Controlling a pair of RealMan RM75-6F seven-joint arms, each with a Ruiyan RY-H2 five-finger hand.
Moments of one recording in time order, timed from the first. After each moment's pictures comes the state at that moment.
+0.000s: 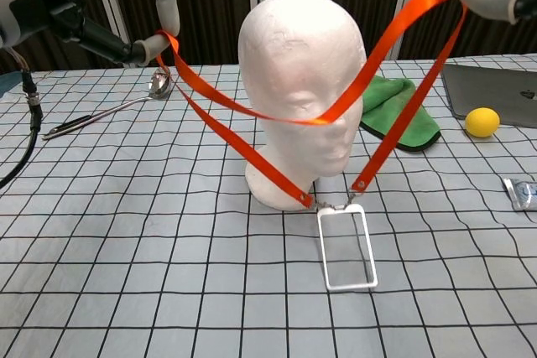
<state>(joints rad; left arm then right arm) -0.63 -1.40 -0.22 -1.89 1.32 1.23 0.22 0.55 -1.19 0.14 -1.84 -1.60 1.41 -0.07</state>
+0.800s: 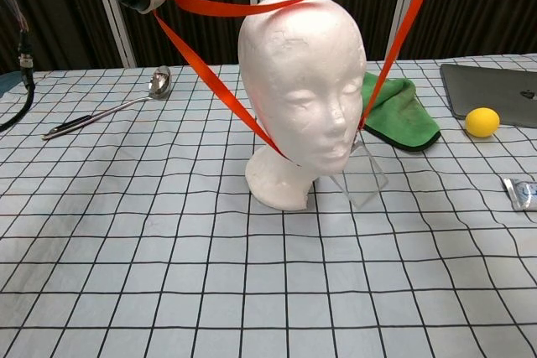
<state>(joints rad) -0.82 -1.33 -0.49 -1.97 0.59 1.18 0.47 0.69 -1.11 0.49 -2.07 -0.79 1.22 -0.09</state>
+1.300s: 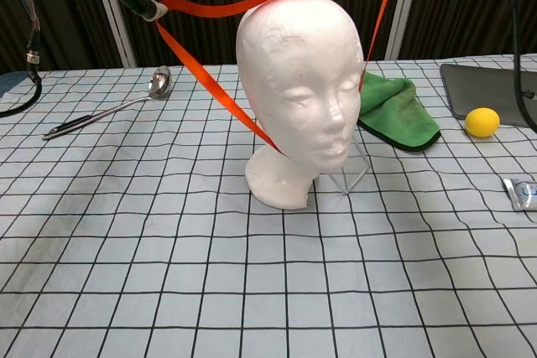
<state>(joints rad) -0.95 -1.33 -0.50 -1.84 0.32 1.12 0.53 0.90 -1.21 0.52 -1.87 -0.55 1.20 -0.31</state>
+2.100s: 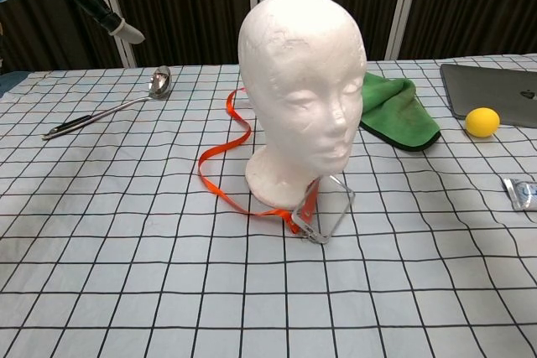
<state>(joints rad) -0.86 -1.24 -0.41 -1.83 0.53 1.06 0.36 0.83 -1.15 0.43 -1.87 -0.66 1.31 -0.40</state>
